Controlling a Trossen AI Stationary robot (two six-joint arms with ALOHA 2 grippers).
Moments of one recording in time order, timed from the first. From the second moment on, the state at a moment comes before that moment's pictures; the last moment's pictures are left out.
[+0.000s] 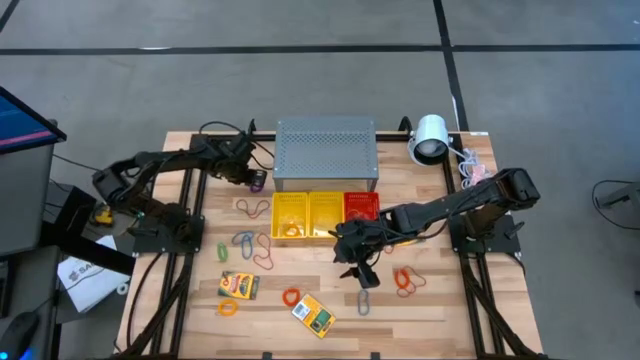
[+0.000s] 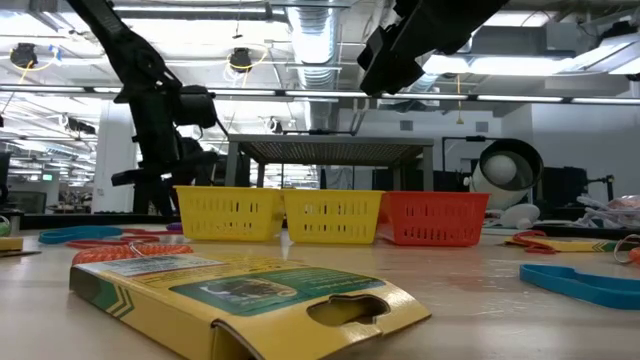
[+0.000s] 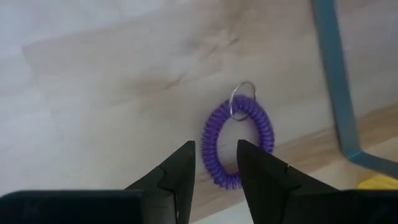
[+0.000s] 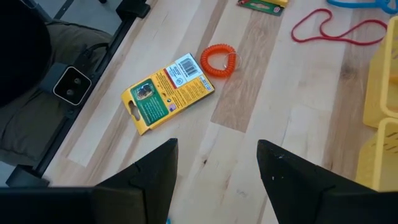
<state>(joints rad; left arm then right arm) 0.77 1.44 0.67 -0.48 0.03 -0.50 0.24 1.65 1.16 -0.34 -0.21 -0.01</state>
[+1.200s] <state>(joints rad) 0.80 1.45 0.67 -0.47 0.14 -0.40 0.24 1.65 1.16 -0.34 -0.21 -0.01</state>
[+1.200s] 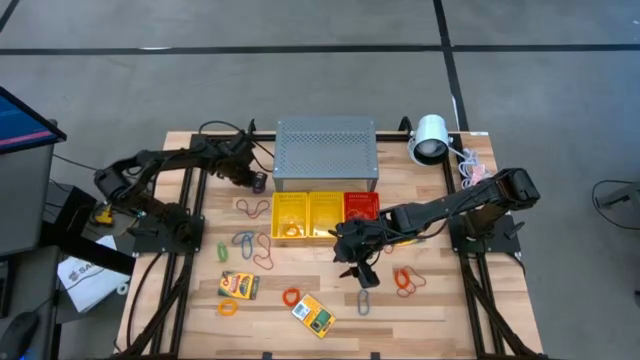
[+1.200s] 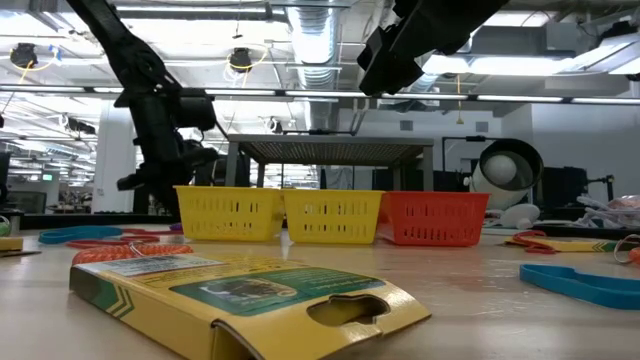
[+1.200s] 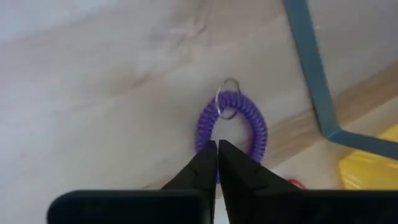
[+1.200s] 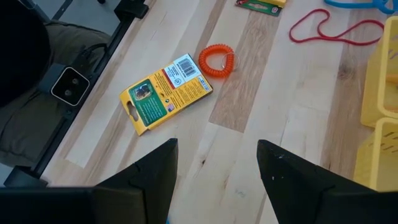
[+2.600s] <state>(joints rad) 0.74 1.53 0.68 -0.48 0.00 -0.39 0.24 1.65 1.16 -0.34 -0.21 -0.03</state>
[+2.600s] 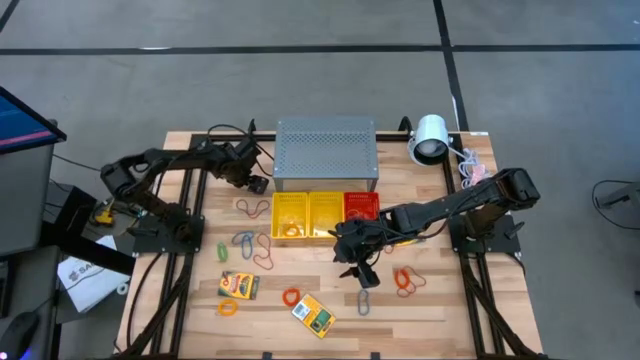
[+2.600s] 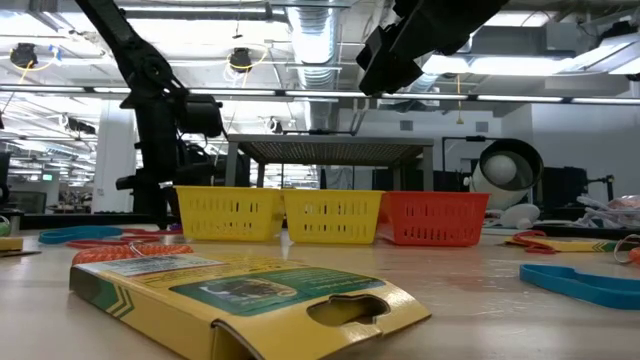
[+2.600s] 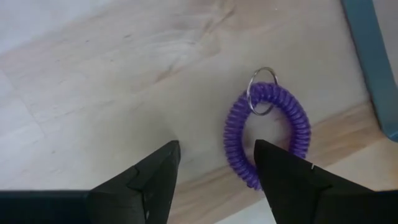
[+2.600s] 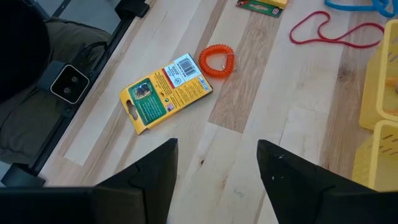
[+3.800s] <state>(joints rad) 0.76 1.44 0.70 -0.56 -0.01 -0.29 0.24 1.65 1.16 -0.34 -0.21 -0.03</state>
